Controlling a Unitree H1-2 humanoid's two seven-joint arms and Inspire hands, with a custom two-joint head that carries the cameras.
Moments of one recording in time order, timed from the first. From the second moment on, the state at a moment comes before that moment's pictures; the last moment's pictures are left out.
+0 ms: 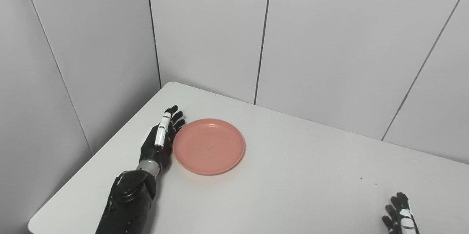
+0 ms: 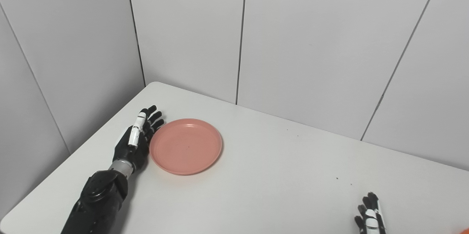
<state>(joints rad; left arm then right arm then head) -0.27 0.23 0.28 0.11 -0.35 0.26 0.00 -0.02 -0.03 0.01 -0.18 0.11 0.15 0.07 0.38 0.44</state>
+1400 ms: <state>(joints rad) -0.31 0.17 0.18 0.07 -0.34 0.36 -0.02 -0.02 0.00 0.02 -0.11 0.05 0.05 0.05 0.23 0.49</state>
